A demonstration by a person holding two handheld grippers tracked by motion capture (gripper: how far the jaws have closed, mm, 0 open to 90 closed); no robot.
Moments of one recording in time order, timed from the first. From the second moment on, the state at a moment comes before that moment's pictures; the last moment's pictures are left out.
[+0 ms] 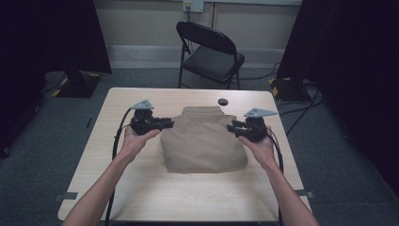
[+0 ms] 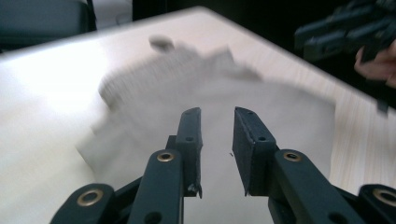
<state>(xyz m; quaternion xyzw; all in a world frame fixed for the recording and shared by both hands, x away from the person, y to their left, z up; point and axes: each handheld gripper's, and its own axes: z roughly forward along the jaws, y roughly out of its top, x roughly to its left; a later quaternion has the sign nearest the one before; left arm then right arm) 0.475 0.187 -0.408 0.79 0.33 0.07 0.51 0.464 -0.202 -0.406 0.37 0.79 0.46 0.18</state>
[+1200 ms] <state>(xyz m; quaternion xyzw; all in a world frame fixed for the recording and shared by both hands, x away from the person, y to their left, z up) 0.389 0.174 -0.478 0.87 0.28 -0.01 0.40 0.378 -0.179 -0.482 0.32 0.87 0.37 0.07</state>
